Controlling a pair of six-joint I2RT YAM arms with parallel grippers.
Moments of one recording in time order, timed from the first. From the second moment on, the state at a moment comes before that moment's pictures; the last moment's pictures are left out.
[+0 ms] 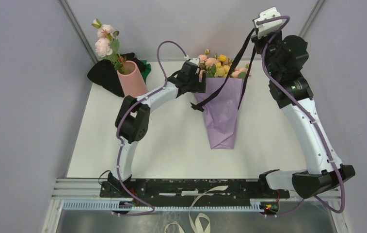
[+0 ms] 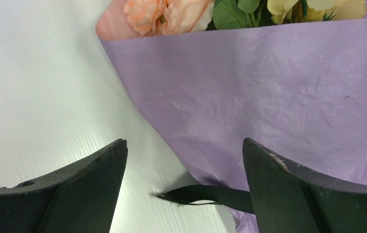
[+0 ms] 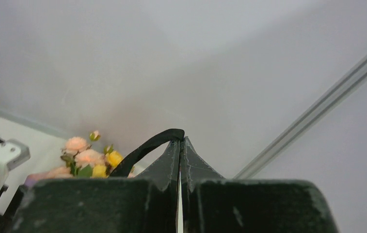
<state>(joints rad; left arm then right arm) -0.60 2.18 1.78 -0.28 -0.09 -0.34 0.31 1.31 1.60 -0.12 0.15 -0.45</state>
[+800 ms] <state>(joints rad) -0.62 2.18 1.75 -0.28 -0.09 -0.34 0.30 1.38 1.95 -0.04 0.42 -0.68</state>
